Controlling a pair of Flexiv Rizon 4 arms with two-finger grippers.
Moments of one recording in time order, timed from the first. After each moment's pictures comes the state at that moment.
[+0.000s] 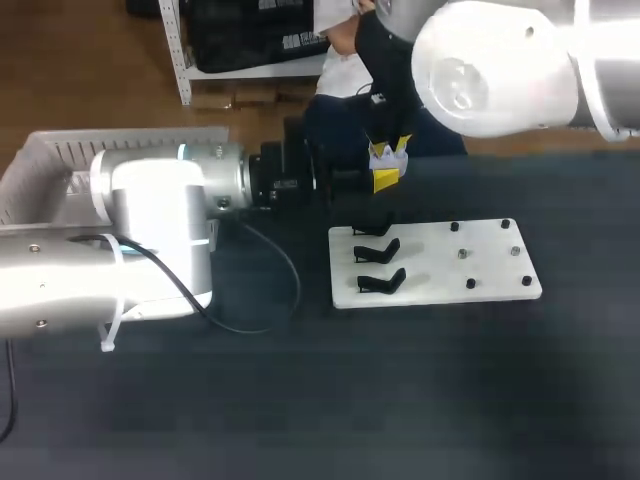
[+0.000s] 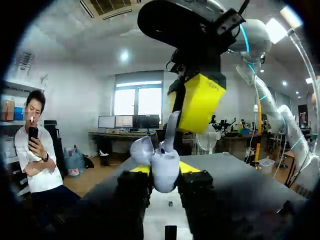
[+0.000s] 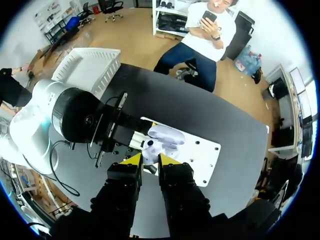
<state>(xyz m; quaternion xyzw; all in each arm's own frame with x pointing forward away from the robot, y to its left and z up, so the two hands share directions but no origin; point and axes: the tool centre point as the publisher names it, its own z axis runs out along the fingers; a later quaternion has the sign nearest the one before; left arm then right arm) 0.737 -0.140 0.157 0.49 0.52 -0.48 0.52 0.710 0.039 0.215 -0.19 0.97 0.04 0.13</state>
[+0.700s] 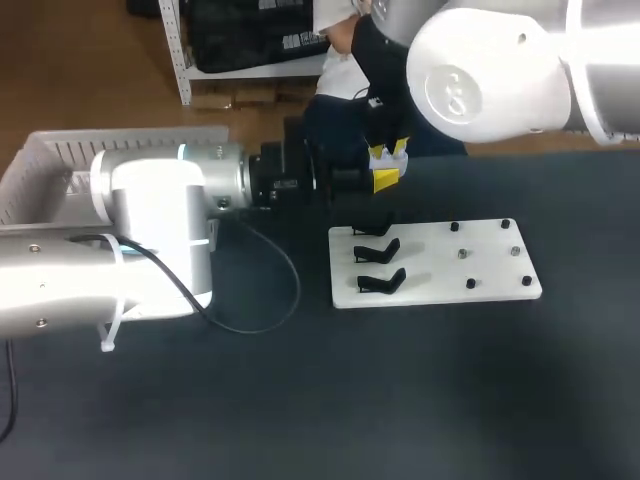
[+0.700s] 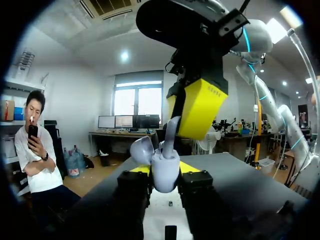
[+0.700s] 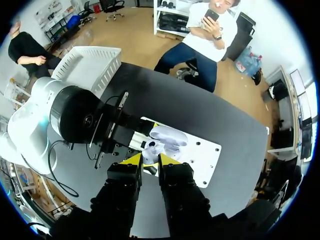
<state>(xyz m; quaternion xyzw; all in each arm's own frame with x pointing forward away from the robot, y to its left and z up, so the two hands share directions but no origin) 0.737 -0.140 0.157 0.49 0.52 -0.48 0.52 0.712 0.041 0.211 -0.20 0.97 0.04 0.13</state>
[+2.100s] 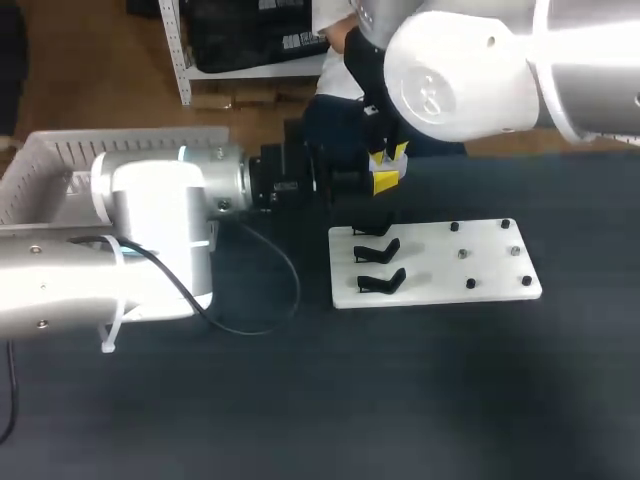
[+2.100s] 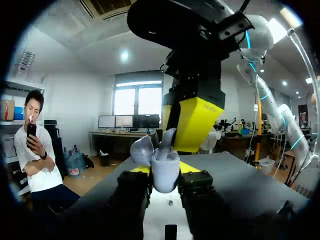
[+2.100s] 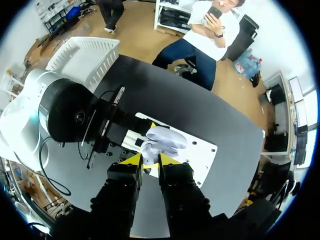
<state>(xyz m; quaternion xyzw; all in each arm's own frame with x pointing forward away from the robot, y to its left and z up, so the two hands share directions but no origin) 0.737 -0.140 0.154 0.49 0.52 -0.48 0.52 0.715 0.038 0.198 -0.22 0.97 0.00 0.11</state>
